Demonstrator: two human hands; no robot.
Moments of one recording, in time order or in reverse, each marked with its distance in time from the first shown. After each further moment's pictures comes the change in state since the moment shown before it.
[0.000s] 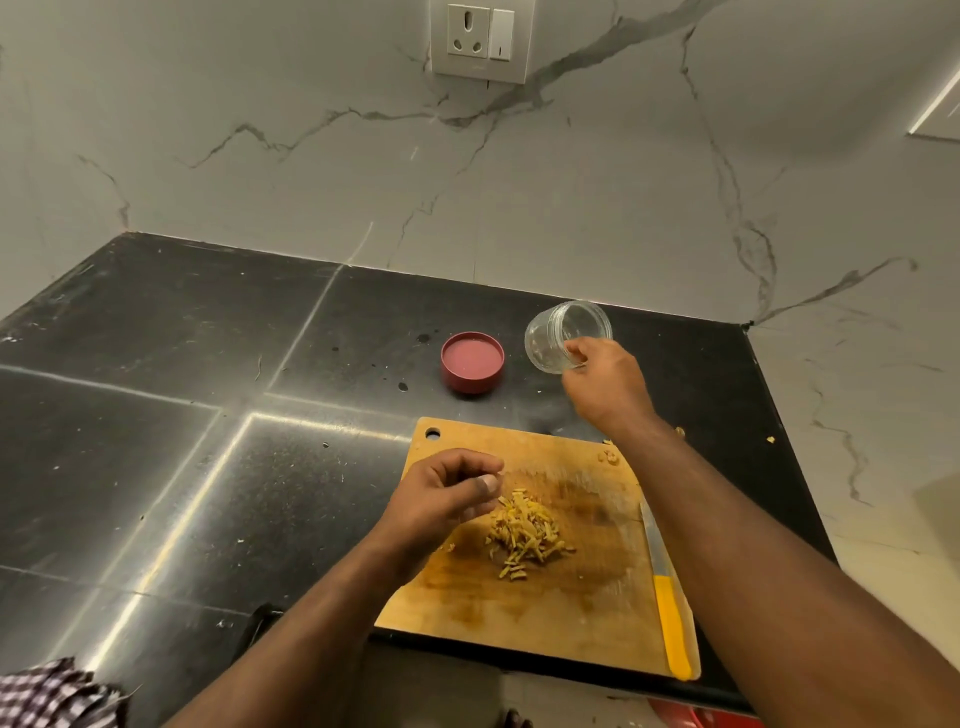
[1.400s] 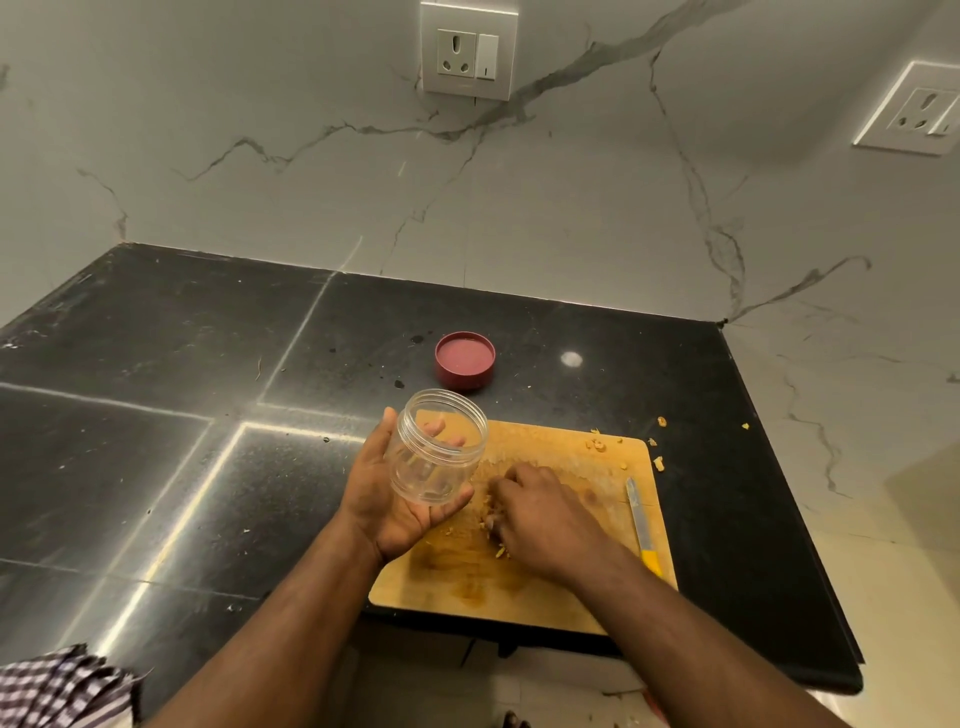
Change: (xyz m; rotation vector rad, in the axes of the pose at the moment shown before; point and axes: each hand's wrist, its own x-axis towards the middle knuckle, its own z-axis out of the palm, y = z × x) left_hand 0.000 -0.003 -0.031 -0.697 0.009 -0.277; right_hand -0.148 -0.024 0.035 -0.417 -0.517 -0.202
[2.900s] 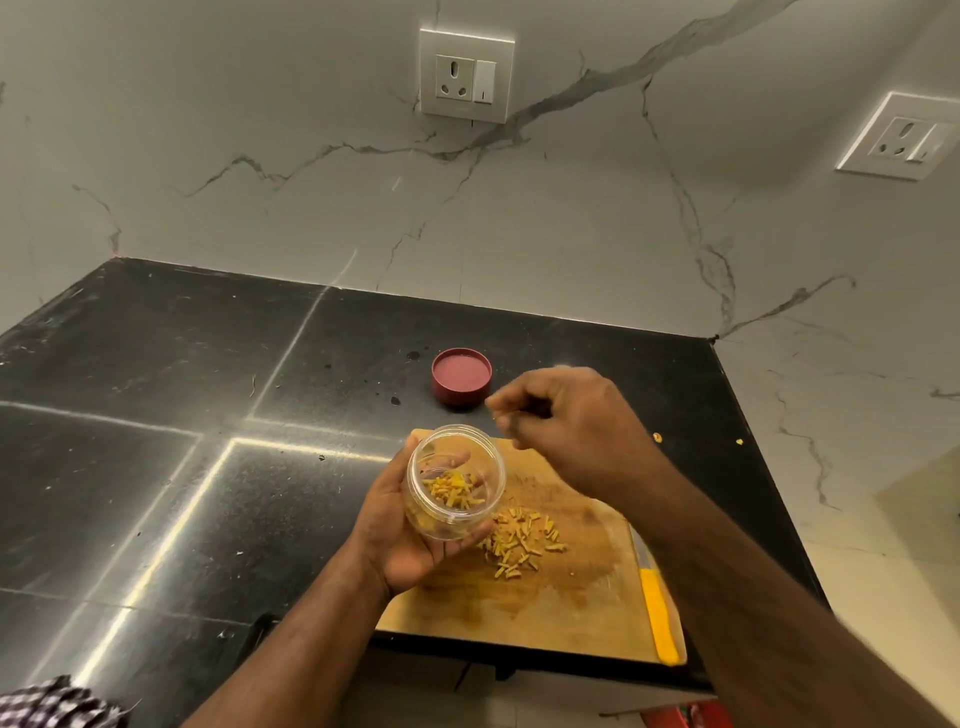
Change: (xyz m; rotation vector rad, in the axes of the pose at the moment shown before) left_hand -0.006 -0.009 0.008 0.018 -0.065 -0.090; right_hand -0.022 -0.024 -0.133 0.545 0.346 -0.126
